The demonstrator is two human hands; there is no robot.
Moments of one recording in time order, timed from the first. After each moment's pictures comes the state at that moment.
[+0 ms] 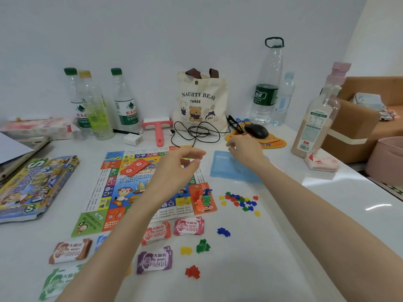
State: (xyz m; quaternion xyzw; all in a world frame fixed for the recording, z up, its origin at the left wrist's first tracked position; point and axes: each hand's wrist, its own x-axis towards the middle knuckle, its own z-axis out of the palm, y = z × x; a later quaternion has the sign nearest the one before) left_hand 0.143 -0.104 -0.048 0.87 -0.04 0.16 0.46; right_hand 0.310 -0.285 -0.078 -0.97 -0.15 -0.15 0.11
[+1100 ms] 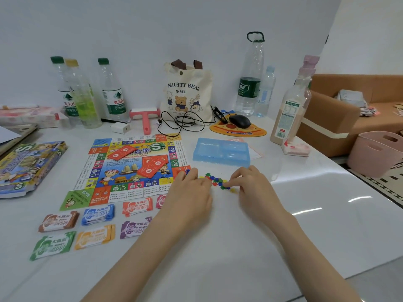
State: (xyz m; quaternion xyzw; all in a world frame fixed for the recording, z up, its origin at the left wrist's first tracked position) left_hand 0.086 -0.181 -0.094 0.98 -0.15 0.14 -0.02; right_hand 0.138 -0.356 -0.112 -0.96 -0.22 -0.11 0.14
